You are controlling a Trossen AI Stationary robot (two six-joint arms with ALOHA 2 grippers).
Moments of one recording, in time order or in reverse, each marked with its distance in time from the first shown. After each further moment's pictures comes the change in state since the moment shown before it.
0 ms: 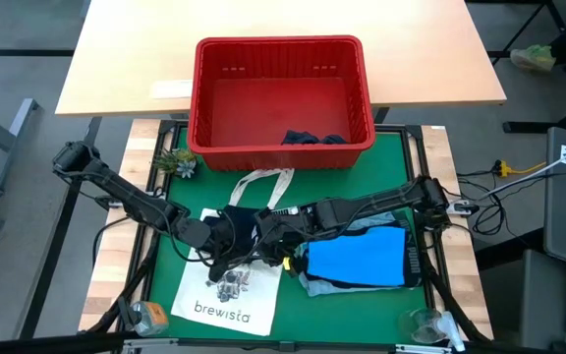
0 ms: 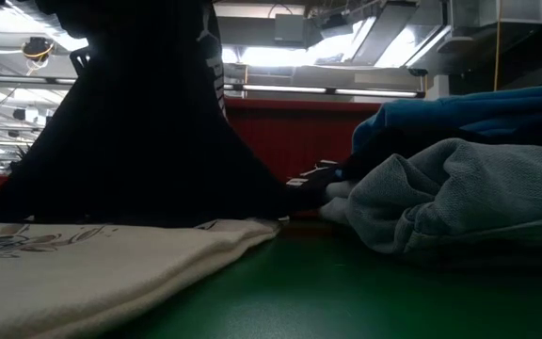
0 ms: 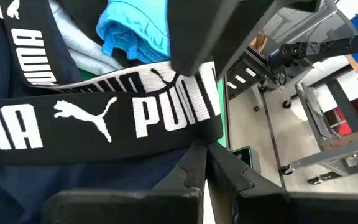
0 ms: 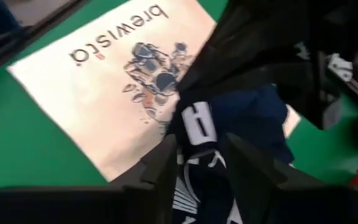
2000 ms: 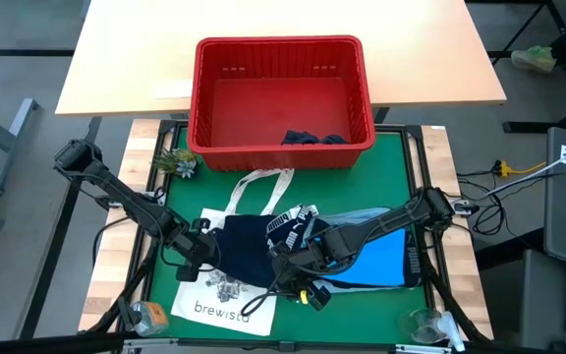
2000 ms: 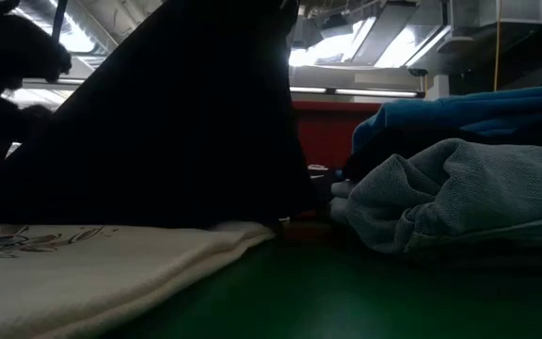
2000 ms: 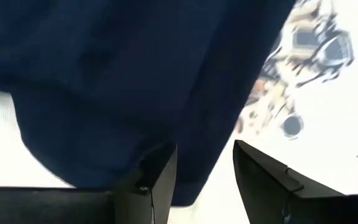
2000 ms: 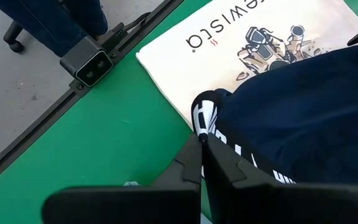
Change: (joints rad) left arm -0.105 0.000 -0.040 -0.705 0.091 0.319; right arm 0.151 0.005 0.000 -0.169 -0.124 0.143
